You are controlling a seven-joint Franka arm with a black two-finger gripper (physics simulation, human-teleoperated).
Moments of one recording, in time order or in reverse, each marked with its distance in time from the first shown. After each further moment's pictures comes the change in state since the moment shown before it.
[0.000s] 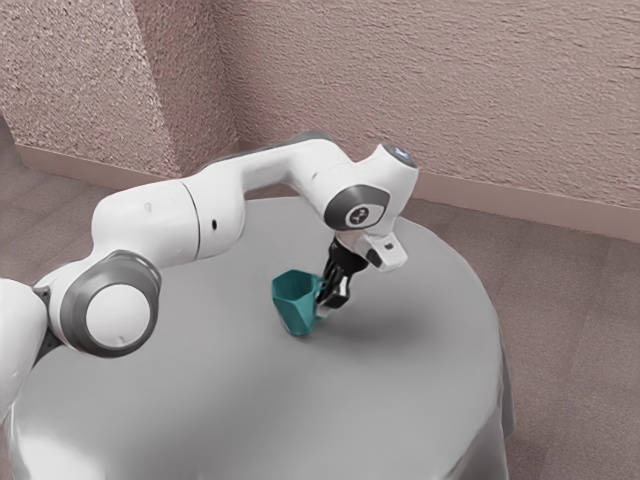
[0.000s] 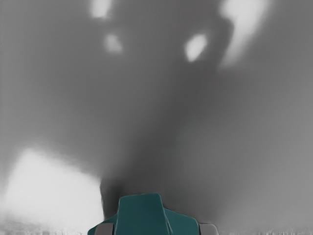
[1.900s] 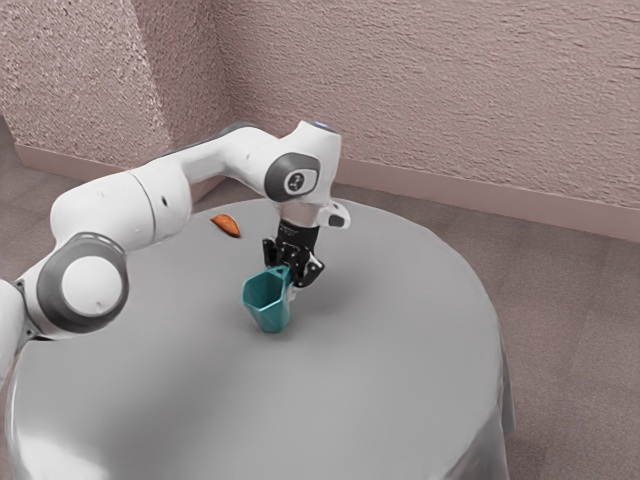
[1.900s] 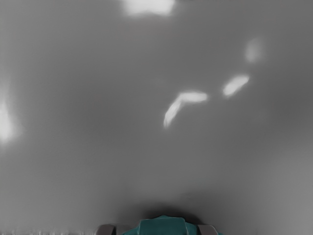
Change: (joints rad) arm 0.250 0.069 -0.164 0.065 -0.025 -0.020 -0.722
